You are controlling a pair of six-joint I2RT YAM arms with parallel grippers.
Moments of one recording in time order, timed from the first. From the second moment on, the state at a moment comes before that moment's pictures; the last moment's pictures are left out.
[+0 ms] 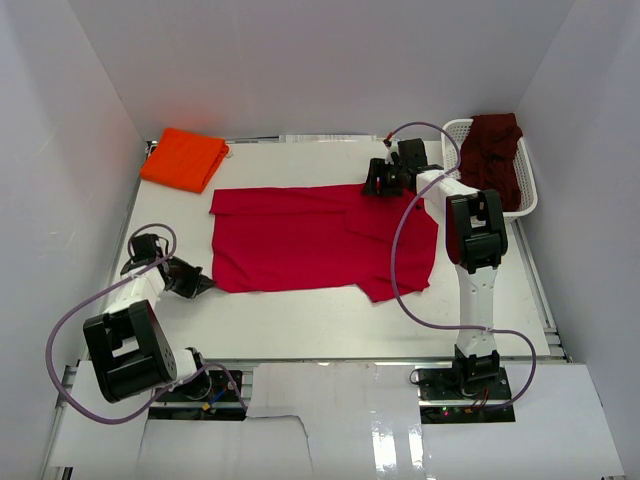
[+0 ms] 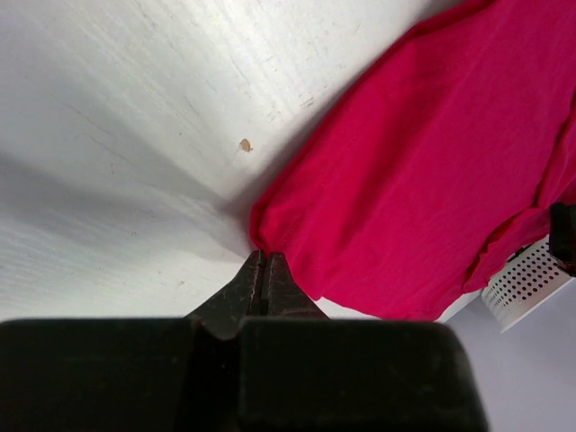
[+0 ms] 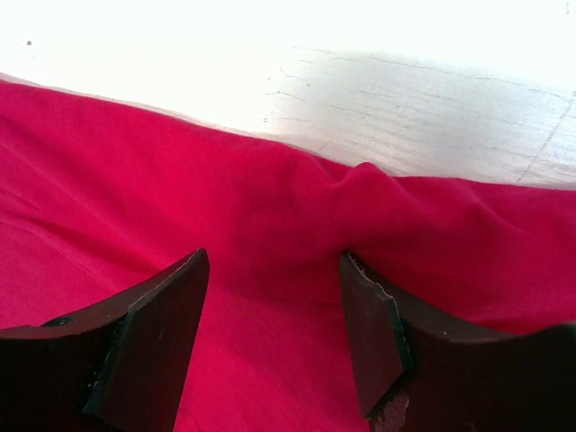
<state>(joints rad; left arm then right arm) 0.35 1.29 0.61 -0.49 0.39 -0.77 0.24 2.26 1.69 -0.22 -0.37 0.21</state>
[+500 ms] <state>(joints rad) 0.35 1.26 0.58 -0.56 0.36 -0.77 0.24 2.26 1.69 -0.22 -0.37 0.21</state>
